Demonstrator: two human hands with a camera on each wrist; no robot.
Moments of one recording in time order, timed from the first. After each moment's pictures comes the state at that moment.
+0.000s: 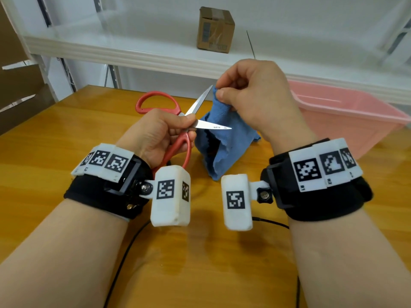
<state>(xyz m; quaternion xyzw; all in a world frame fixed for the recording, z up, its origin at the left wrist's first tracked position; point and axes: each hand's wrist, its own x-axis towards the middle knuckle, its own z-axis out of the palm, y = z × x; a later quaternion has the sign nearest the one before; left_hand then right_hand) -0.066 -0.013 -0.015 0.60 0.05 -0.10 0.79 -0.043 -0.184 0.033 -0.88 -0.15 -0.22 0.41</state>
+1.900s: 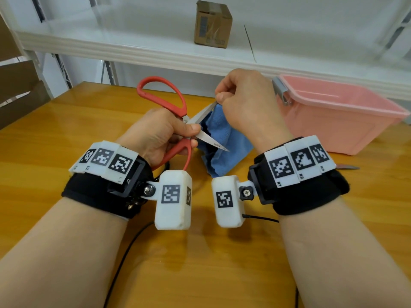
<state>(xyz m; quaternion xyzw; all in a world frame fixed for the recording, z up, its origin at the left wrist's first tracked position) -0.063 -0.018 -0.019 0.67 0.05 -0.08 0.74 -0.037 -0.175 0.017 -0.92 -0.10 -0.25 0.29</state>
